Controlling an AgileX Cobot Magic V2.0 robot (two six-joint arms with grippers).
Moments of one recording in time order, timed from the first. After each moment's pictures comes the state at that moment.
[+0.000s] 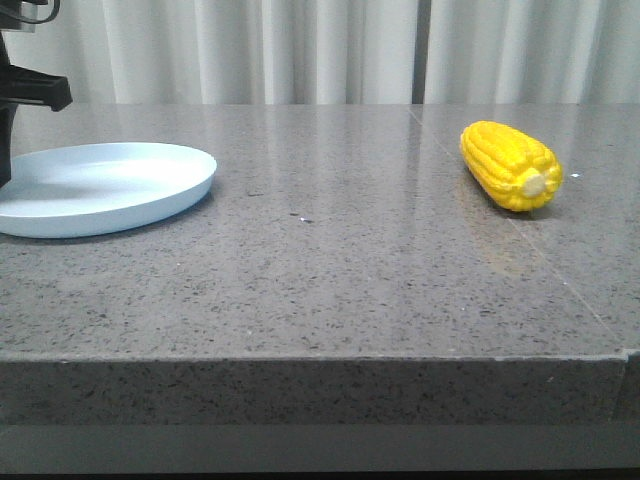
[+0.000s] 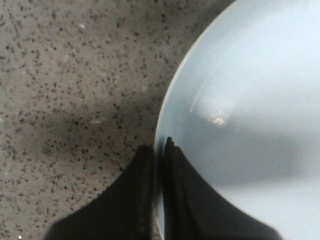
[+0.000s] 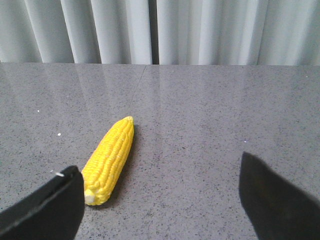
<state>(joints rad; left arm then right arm) -0.16 1.78 -1.45 0.08 1.08 -0.10 0.06 0.43 -0.51 0.08 0.32 0.02</state>
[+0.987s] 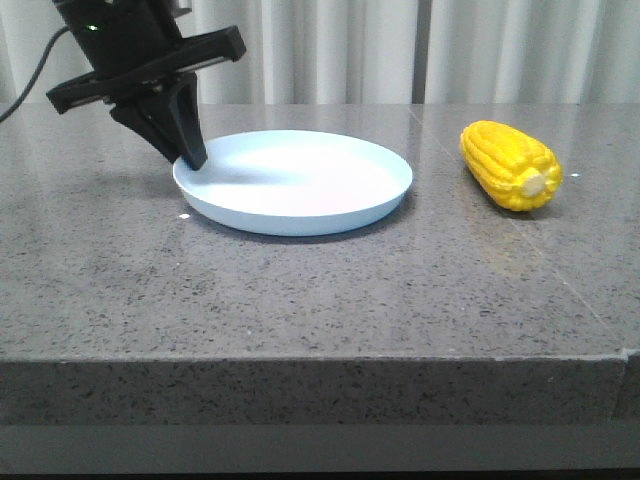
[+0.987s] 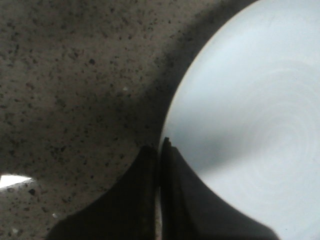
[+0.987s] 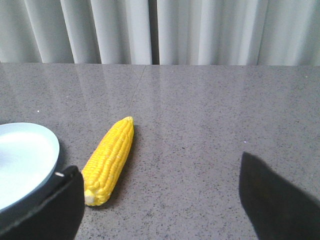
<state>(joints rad) -0.33 1.91 -1.64 -0.31 1.06 0.00 0.06 0.43 -0.51 0.08 0.32 0.02</state>
